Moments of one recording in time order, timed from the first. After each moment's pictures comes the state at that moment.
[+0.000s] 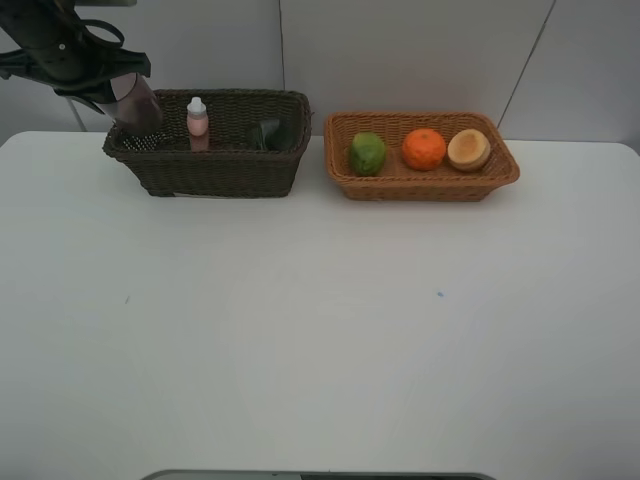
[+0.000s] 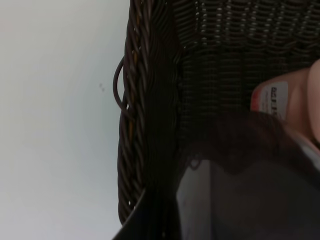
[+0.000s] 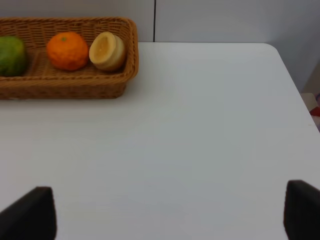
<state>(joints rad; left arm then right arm) -0.09 1.93 -1.46 0.11 0.66 -0.23 0.02 0.00 -0.52 -0.17 1.06 0.08</state>
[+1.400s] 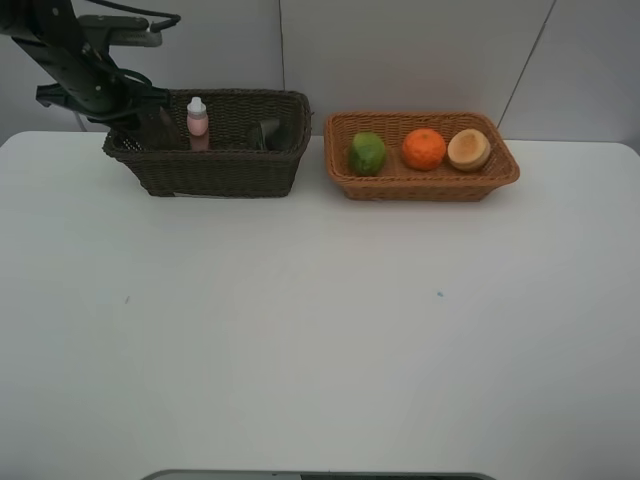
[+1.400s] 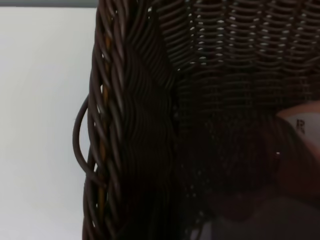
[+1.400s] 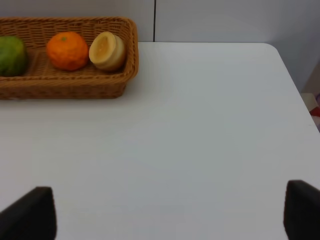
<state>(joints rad) -0.09 2.07 -1.47 0.13 0.49 -0.19 0.02 0.00 -0.52 -0.17 1.06 0.08</state>
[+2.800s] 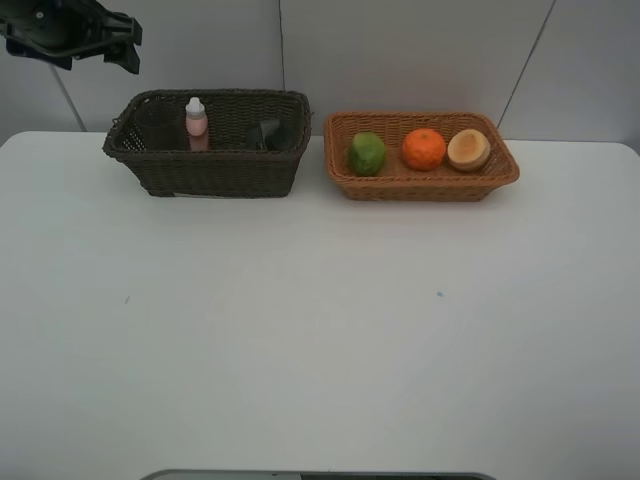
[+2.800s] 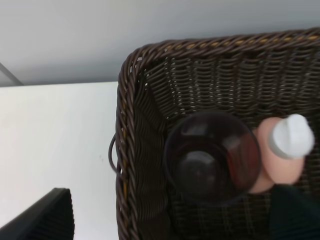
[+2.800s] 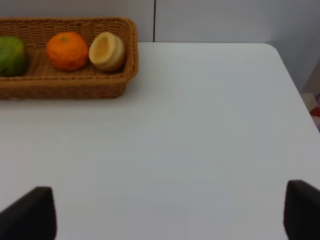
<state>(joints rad) -0.10 1.77 -1.35 0.12 0.49 -0.14 0.02 0.00 -0.52 -0.17 1.06 0.08</state>
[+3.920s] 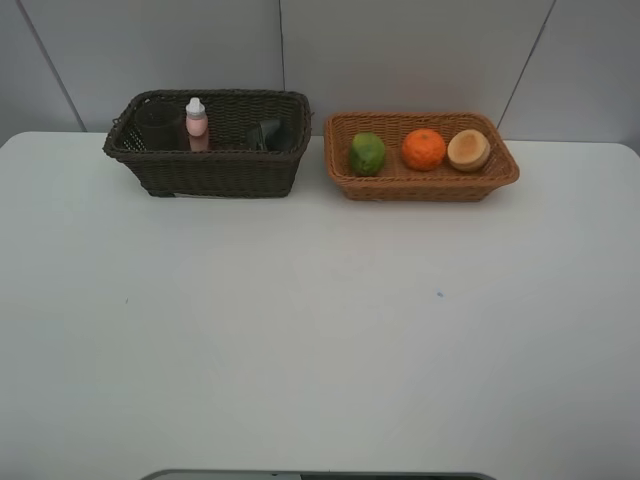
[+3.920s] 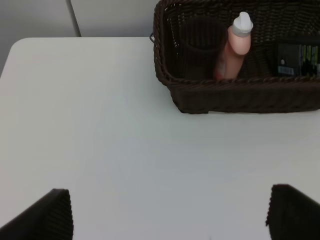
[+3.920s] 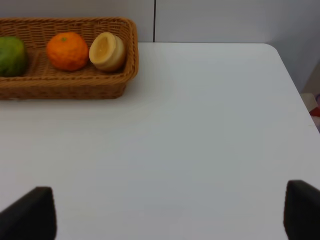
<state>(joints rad) -0.10 0.59 -0.67 0.09 0.75 -0.15 0.02 0.00 -0.52 -0.17 1.06 0.08</state>
